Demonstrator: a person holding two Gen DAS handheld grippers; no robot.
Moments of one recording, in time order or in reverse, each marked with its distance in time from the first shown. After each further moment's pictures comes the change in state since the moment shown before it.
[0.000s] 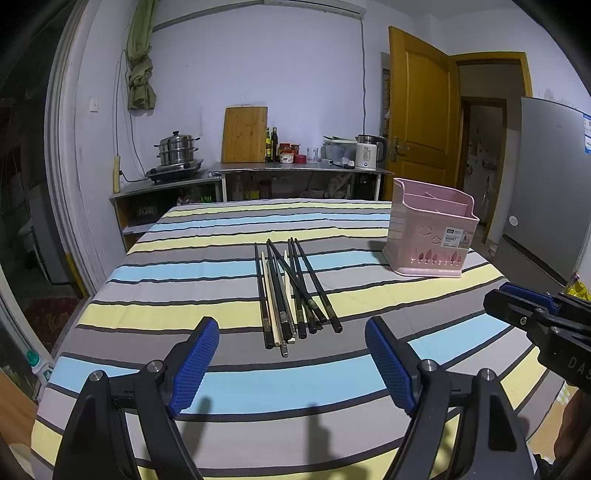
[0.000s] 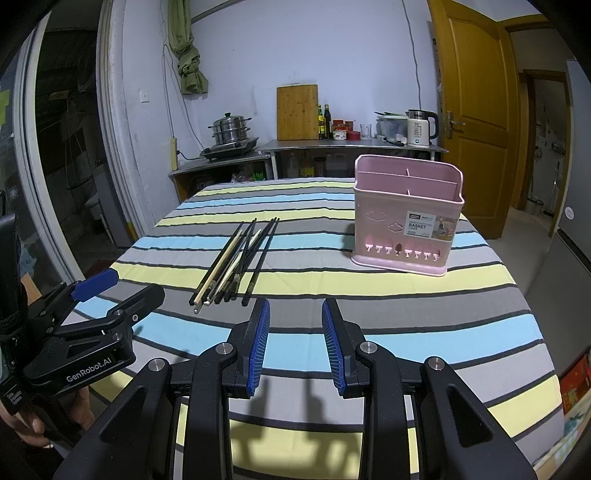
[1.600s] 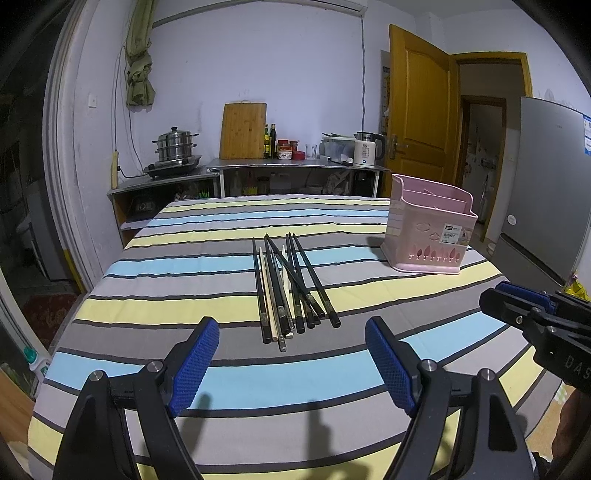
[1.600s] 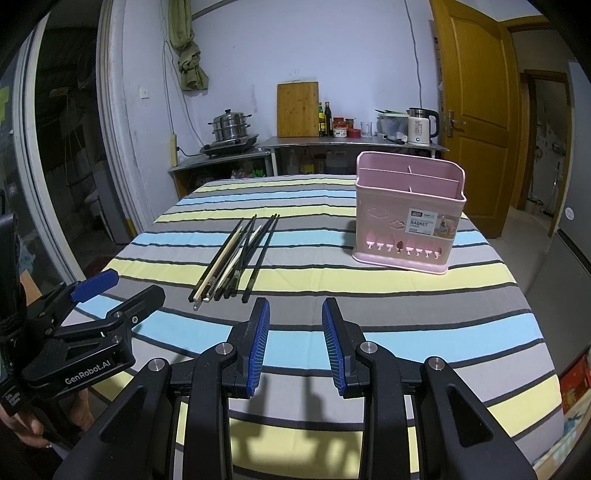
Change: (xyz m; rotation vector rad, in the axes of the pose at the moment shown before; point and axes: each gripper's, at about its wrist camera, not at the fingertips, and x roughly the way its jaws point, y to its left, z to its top) left arm 0.000 -0.005 -0.007 0.000 0.005 -0.007; right arm 0.001 0.002 -0.003 -0.004 0.007 -0.002
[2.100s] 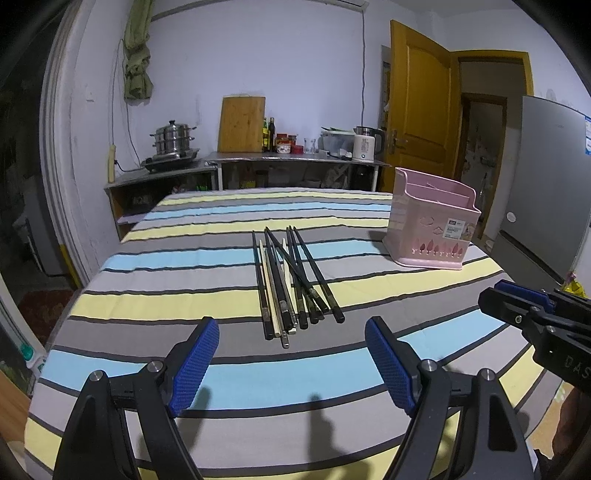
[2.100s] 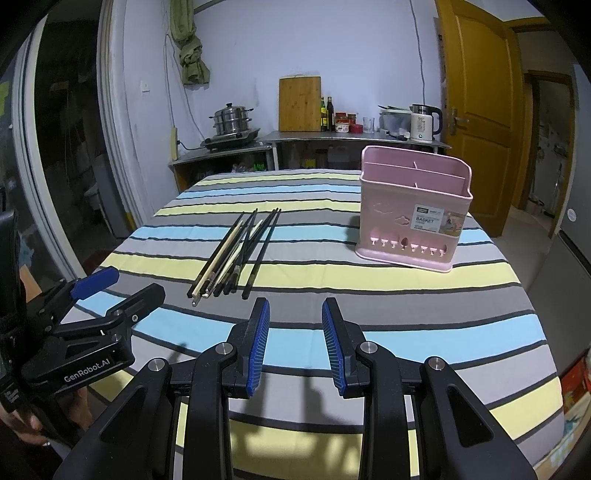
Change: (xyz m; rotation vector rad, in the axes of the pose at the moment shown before) left arm 0.012 0.013 0.000 -0.016 0.035 -0.027; right arm 0.013 0.002 0.003 -0.016 0.028 -0.003
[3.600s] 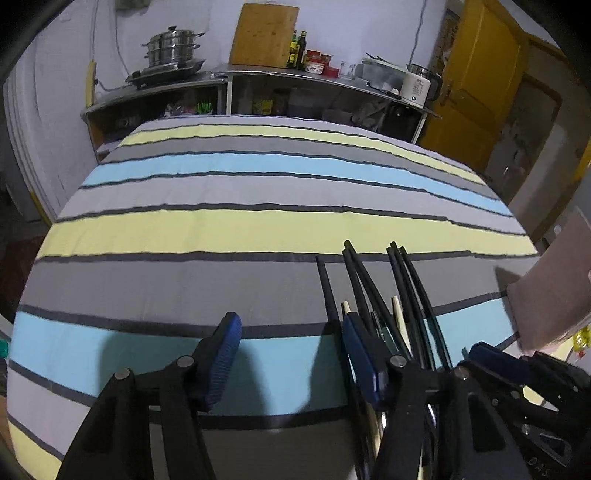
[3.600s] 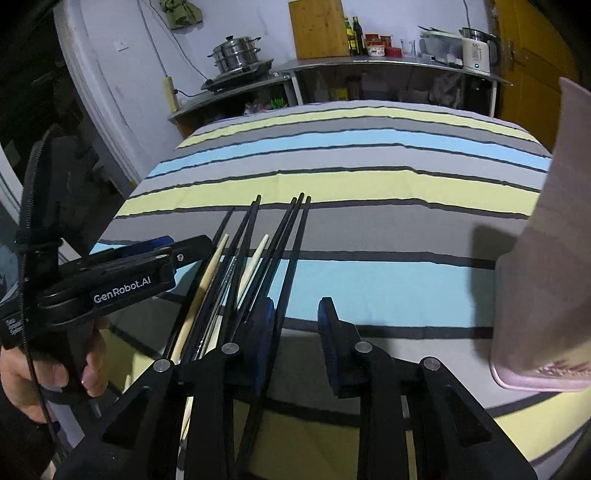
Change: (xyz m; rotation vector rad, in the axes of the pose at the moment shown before) left arm 0.254 0.098 0.107 -0.109 0.350 0.003; right arm 0.238 0.010 0.090 0.052 0.306 0.154
